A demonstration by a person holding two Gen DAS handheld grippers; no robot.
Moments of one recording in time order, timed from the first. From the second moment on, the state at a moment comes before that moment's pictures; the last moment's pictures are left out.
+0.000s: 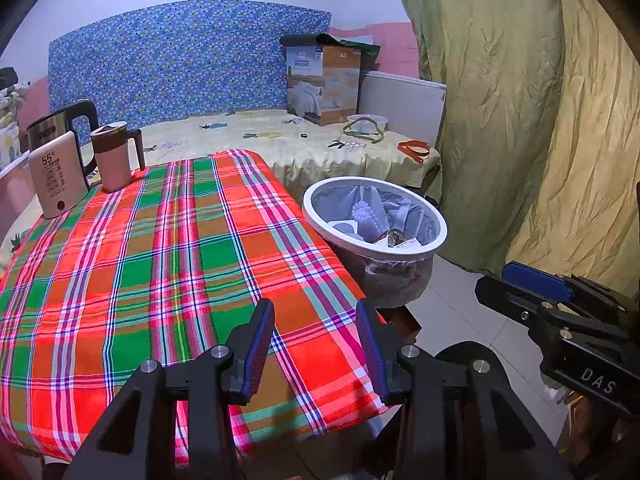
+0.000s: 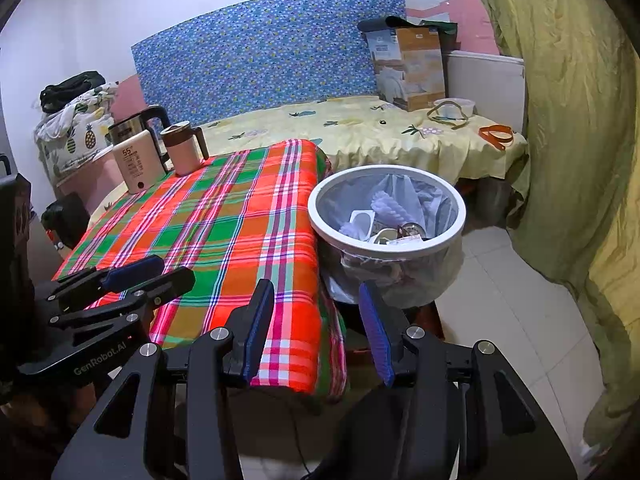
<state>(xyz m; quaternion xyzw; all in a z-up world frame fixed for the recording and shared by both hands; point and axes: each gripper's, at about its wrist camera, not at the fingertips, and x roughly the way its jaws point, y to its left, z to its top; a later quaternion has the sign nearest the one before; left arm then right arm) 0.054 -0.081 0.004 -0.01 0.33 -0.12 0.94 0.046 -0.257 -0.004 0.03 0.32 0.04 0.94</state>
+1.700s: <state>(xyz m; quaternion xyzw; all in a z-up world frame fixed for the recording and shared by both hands) 0.047 -0.081 -0.002 -0.01 0.33 -0.12 0.94 0.045 -0.256 -0.004 0.03 0.32 0.05 0.94</state>
